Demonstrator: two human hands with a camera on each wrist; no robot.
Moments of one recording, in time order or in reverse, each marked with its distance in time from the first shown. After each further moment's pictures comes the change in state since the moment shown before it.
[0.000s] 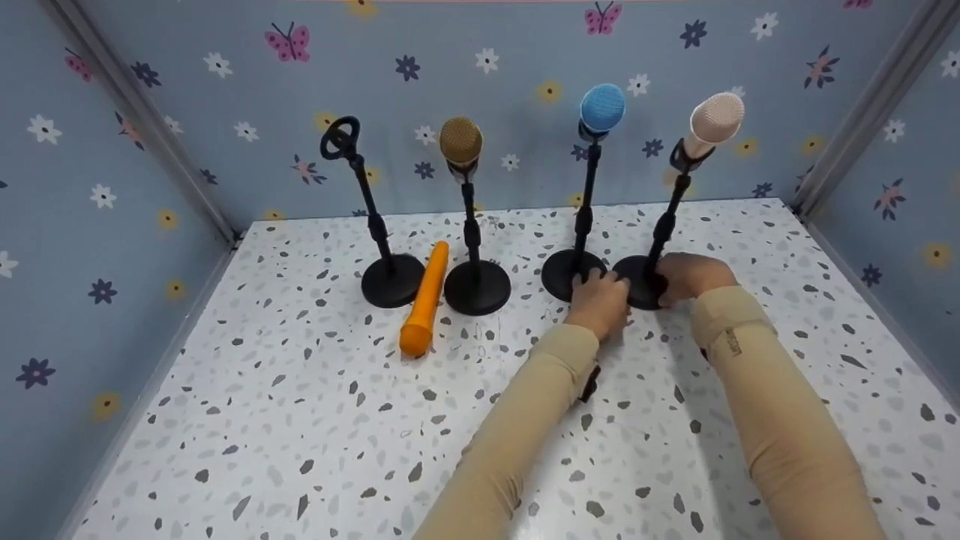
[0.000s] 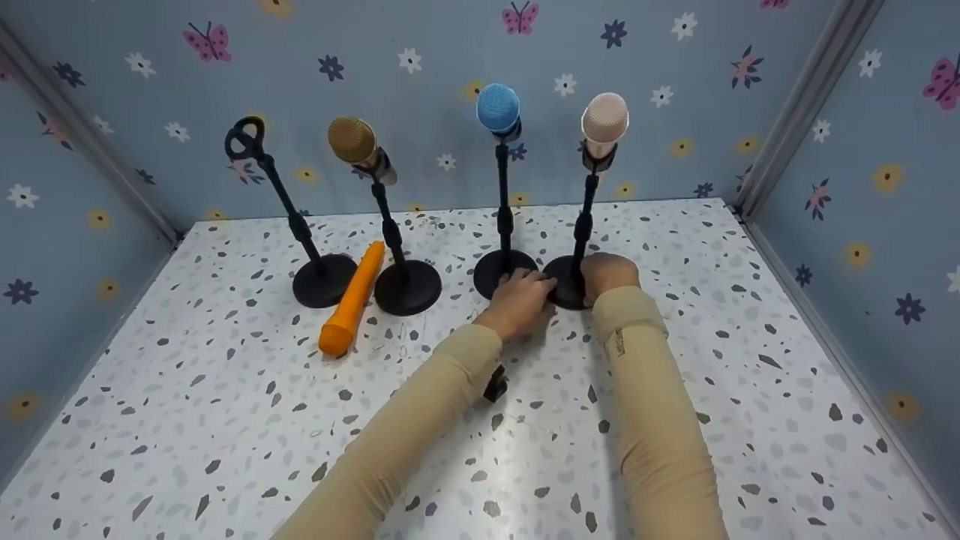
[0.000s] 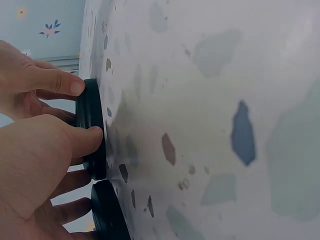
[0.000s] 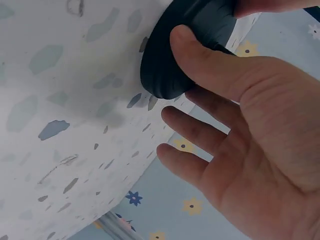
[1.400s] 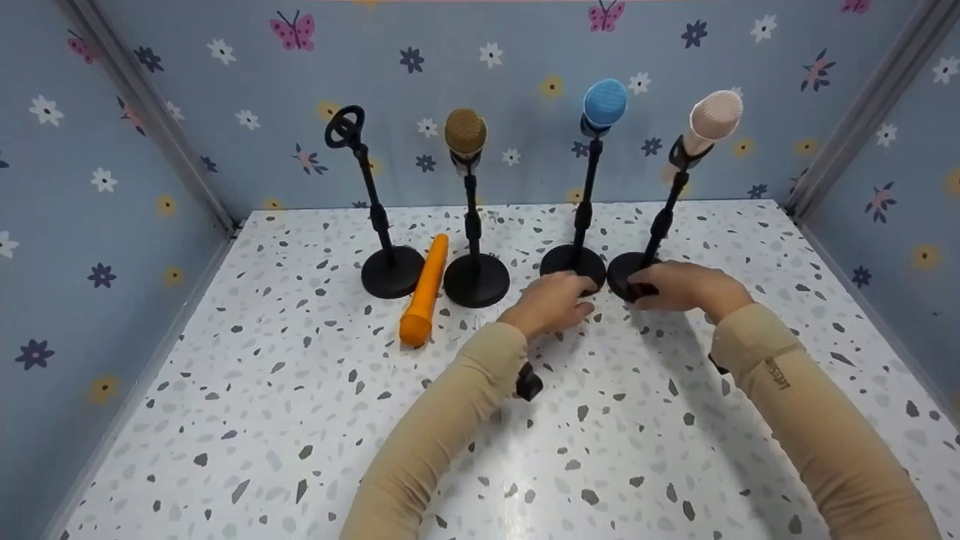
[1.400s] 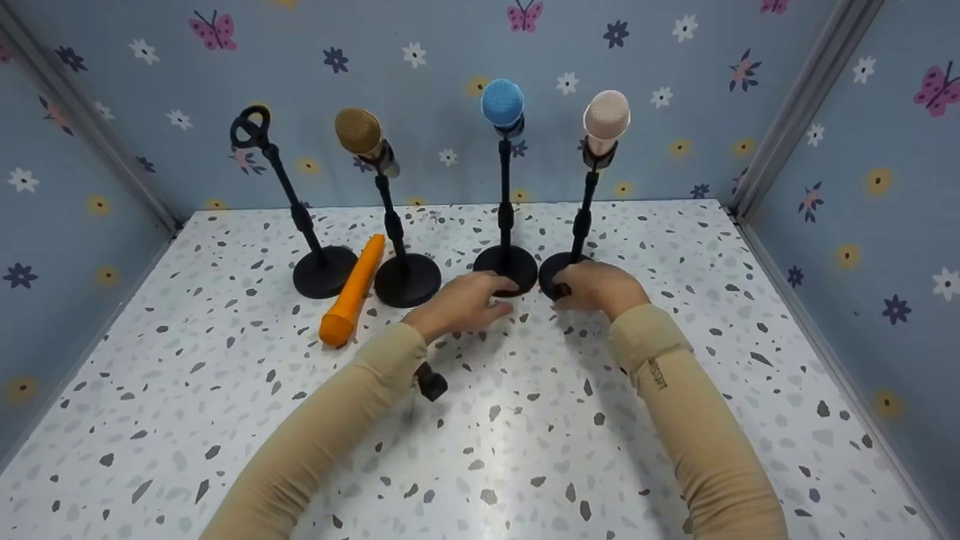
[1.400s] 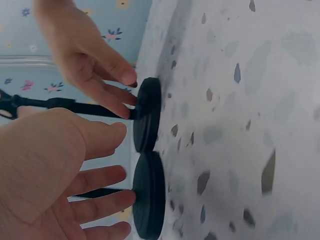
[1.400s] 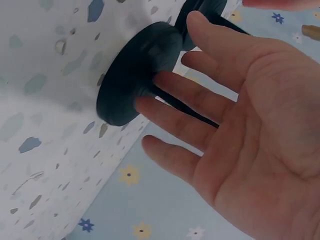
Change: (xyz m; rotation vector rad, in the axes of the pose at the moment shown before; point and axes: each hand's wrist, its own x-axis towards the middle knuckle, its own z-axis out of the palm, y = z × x) left_hand -0.056 -0.068 -0.040 -0.268 -0.050 0.226; right_hand -0.026 -0.023 0.009 -0.119 -0.010 -0.250
